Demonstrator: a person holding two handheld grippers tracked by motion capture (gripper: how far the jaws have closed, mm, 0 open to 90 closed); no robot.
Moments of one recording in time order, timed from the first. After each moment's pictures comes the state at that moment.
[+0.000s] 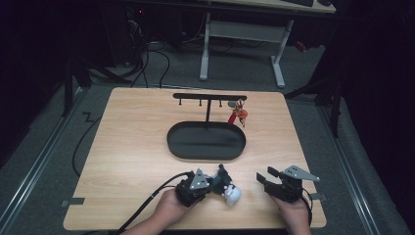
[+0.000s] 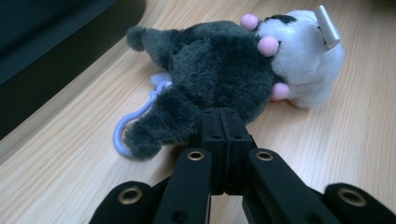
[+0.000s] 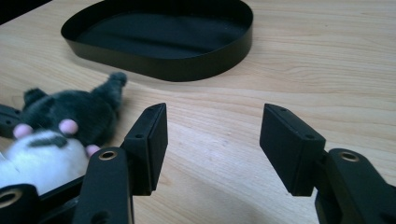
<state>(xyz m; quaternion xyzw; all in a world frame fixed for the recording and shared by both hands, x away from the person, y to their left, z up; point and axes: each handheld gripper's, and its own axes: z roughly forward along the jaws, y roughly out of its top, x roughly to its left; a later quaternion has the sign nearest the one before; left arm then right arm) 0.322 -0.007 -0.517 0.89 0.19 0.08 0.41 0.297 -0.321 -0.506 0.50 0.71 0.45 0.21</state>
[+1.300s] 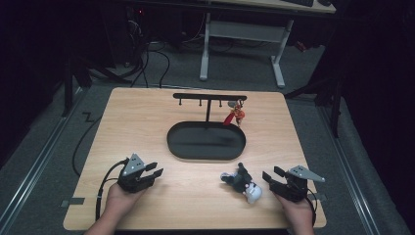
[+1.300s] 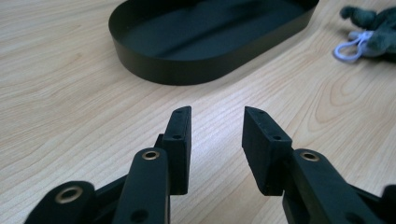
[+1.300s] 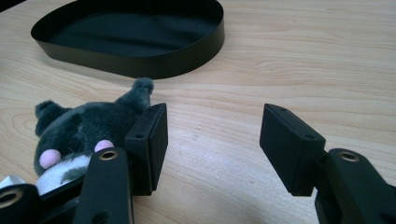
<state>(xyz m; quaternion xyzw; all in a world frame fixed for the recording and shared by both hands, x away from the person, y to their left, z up) 0.350 0.163 -0.508 0.82 0.33 0.17 0.44 0.297 -0.334 -0.508 0.52 0.70 0.43 0.22</state>
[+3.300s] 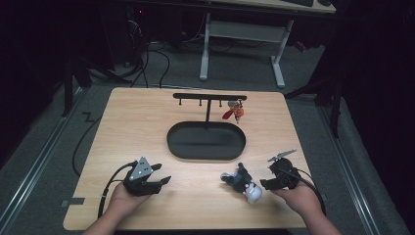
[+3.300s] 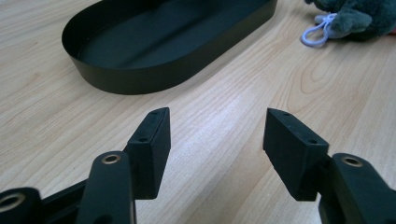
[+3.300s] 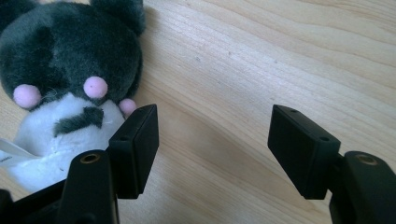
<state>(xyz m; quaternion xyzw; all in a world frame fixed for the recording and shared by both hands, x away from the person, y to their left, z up) 0.344 0.149 -0.510 0.84 0.27 0.15 0.45 0.336 -0.302 -0.468 0.52 0.83 0.15 0.12</state>
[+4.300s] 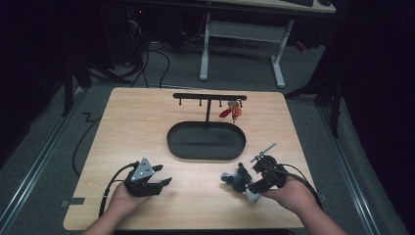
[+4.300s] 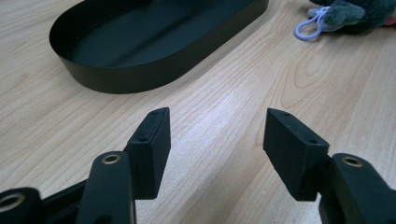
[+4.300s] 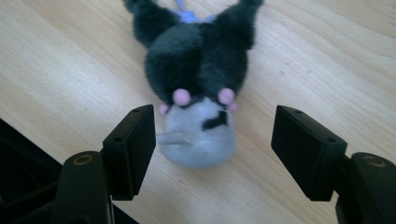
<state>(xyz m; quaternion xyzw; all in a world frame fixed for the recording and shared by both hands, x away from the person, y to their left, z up) 0.345 0.147 -0.511 0.84 0.26 0.15 0.44 0.329 -0.244 -0.427 0.46 0.88 0.10 0.06</state>
